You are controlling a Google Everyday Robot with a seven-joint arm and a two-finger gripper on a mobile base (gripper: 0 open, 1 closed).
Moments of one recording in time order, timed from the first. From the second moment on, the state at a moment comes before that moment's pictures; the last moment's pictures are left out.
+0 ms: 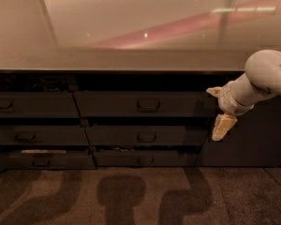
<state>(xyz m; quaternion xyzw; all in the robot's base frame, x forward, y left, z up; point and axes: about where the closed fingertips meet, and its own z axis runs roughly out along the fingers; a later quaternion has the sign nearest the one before) 0.584 -0.263 0.717 -0.68 0.71 -0.03 0.21</state>
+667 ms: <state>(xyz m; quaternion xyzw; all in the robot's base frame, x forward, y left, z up) 0.585 -0.262 0.717 -0.69 0.70 -0.04 0.20</state>
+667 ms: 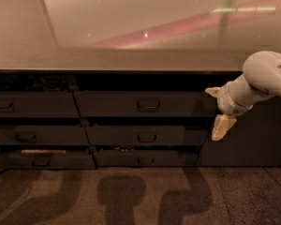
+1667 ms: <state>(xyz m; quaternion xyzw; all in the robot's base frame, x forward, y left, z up) 0.630 -0.297 0.704 -0.61 0.73 -0.13 0.27</state>
